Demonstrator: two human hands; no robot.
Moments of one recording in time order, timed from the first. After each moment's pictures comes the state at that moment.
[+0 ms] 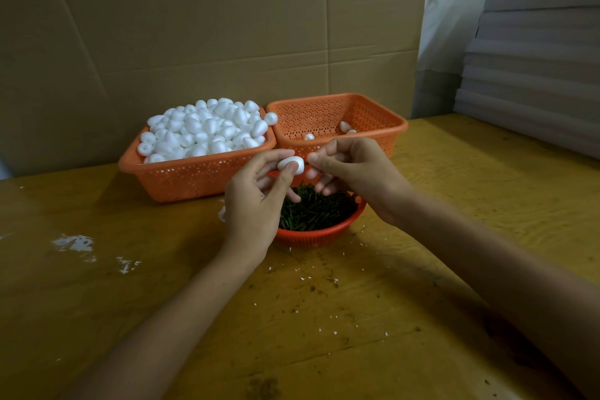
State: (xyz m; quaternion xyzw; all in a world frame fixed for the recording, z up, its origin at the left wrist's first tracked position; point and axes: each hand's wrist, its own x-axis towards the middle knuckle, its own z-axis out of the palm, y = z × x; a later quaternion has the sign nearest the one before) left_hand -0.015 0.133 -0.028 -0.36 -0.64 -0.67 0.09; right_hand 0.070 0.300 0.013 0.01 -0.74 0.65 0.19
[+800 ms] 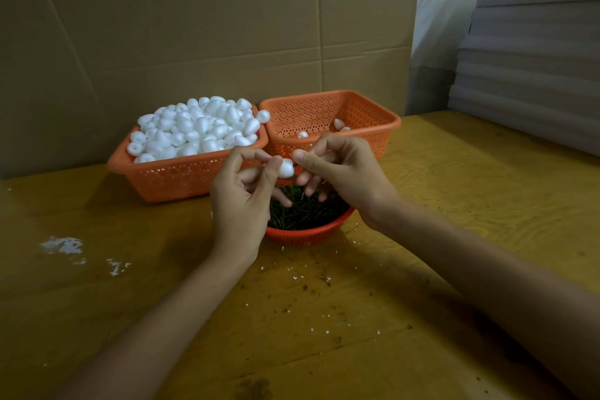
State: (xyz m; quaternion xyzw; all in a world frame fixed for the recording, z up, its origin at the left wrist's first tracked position) left_hand -0.010 0.130 -0.026 -0.37 -0.60 -0.70 0.12; right_hand 0.073 0.285 0.008 0.03 -0.74 0.62 0.25
